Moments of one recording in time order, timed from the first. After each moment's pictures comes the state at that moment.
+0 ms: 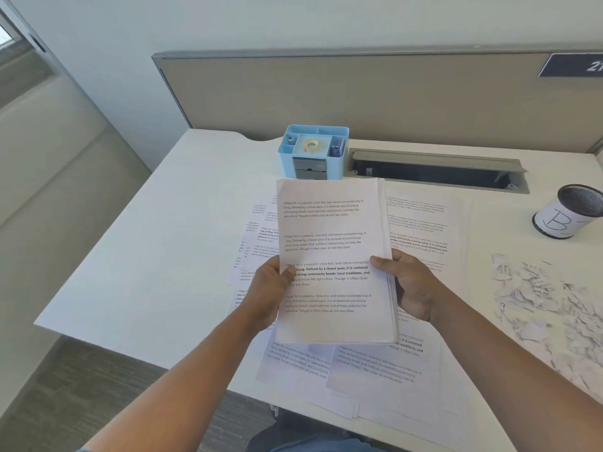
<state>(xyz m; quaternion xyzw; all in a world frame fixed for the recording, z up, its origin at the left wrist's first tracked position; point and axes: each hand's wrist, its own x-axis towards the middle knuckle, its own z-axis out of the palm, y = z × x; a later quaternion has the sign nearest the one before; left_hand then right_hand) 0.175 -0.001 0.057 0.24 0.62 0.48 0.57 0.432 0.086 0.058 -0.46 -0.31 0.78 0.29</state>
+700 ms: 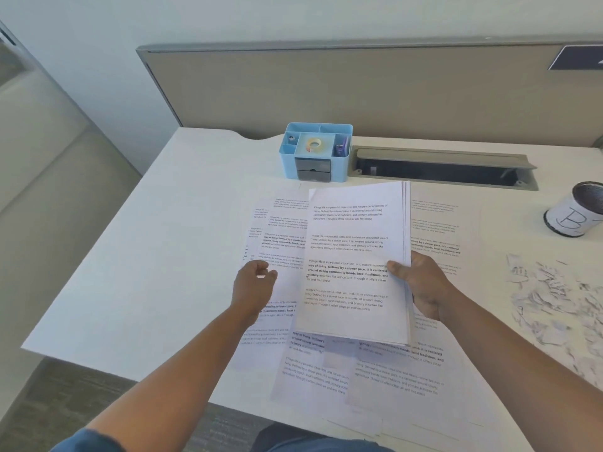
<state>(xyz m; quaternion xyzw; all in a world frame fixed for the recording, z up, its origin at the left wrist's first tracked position) 0.097 0.027 0.014 0.29 0.81 0.34 0.38 0.412 0.112 0.027 -0.57 -0.35 0.68 0.31</state>
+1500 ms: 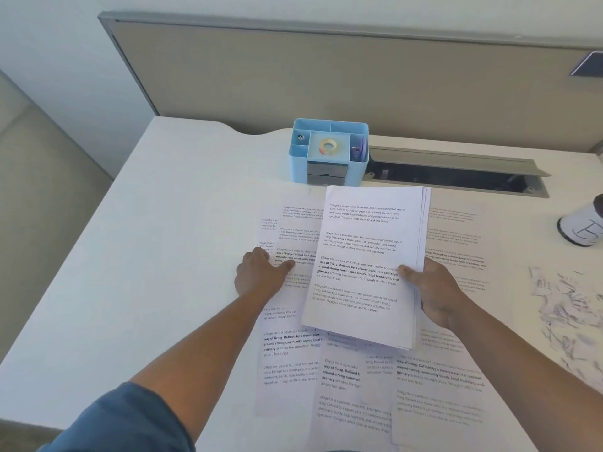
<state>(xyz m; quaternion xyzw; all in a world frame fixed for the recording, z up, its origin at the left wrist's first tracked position) 0.024 0.120 -0.020 0.41 0.85 0.12 0.29 0.352 0.141 0.020 -0.63 -0.30 0.64 0.33</state>
